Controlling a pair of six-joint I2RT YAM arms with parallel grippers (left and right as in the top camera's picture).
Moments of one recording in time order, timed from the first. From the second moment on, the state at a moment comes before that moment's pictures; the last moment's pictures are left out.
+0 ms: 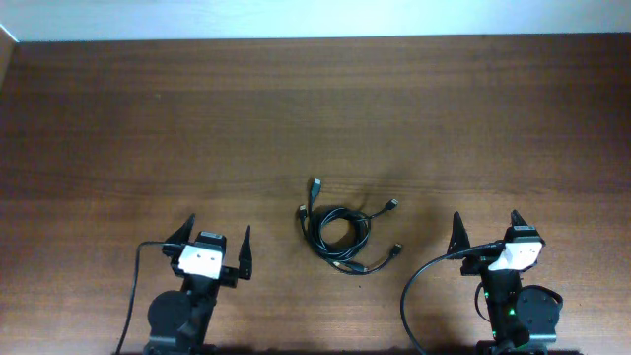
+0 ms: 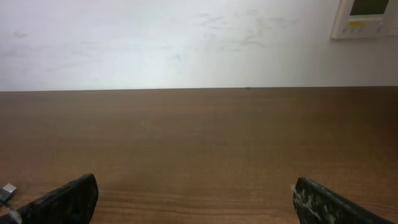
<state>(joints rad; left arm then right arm) -0.10 0.01 0.10 -0.23 0.06 0.12 -0.01 0.01 0.01 -0.07 -0.05 0.04</state>
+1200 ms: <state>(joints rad) -0.10 0.55 0.55 -0.68 0.07 0.12 -0.01 0.01 0.01 -0.07 -0.05 0.05</state>
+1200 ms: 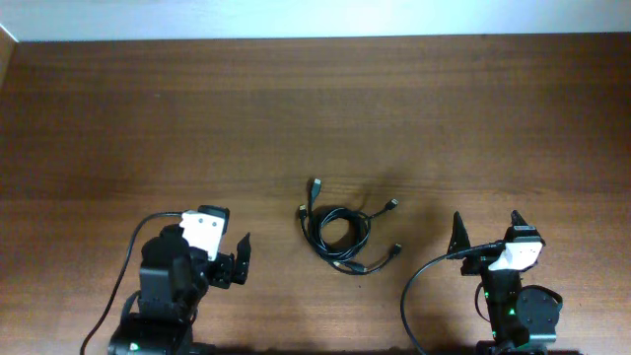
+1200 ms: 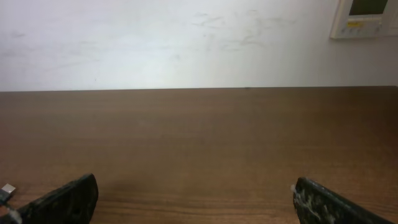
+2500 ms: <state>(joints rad) -0.10 1.13 1.05 -1.10 0.21 0.12 -0.01 0.01 0.01 -0.07 -0.05 0.05</state>
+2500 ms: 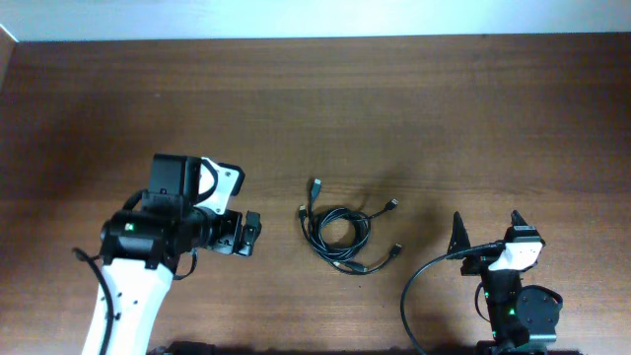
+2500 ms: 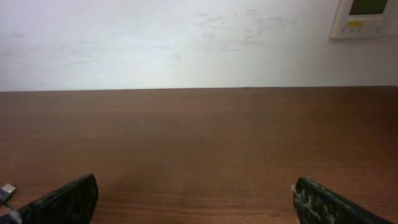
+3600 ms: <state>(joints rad) -0.24 1.31 1.08 -1.11 0.33 0.13 -0.01 0.01 0.01 -0.07 -0.05 0.04</state>
